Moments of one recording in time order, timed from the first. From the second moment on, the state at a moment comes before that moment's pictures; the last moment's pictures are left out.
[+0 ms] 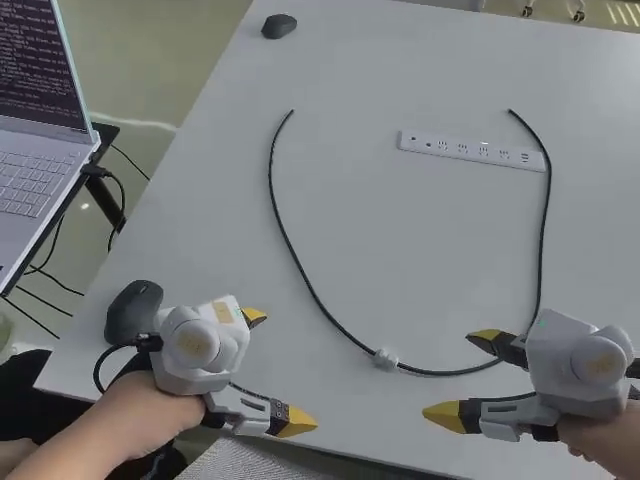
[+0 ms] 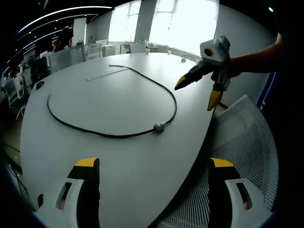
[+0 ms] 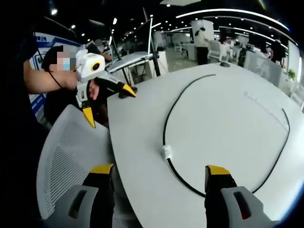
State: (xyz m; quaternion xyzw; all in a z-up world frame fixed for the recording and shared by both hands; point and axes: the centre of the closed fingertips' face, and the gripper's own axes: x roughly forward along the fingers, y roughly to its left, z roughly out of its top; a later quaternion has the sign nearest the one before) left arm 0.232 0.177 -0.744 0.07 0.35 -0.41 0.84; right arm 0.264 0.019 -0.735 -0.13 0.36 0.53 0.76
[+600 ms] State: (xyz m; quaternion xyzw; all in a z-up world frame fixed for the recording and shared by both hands) left arm 0.229 0.178 -0.747 0.06 0.35 -0.41 0.84; right arm 0.277 0.035 -0.754 -0.16 0.38 0.53 0.74
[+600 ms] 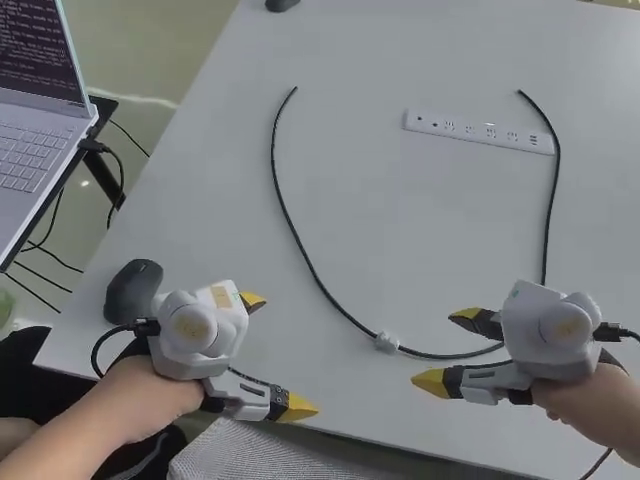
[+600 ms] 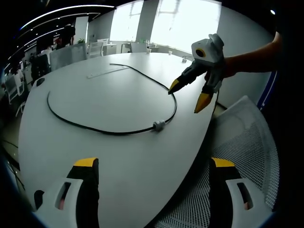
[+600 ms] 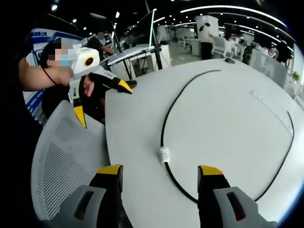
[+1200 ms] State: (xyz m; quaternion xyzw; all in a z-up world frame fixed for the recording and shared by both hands) left arm 0.233 0.177 -0.758 0.05 0.36 -0.40 0.84; right arm 0.289 0.052 -0.780 -0.20 0.40 0.55 0.71
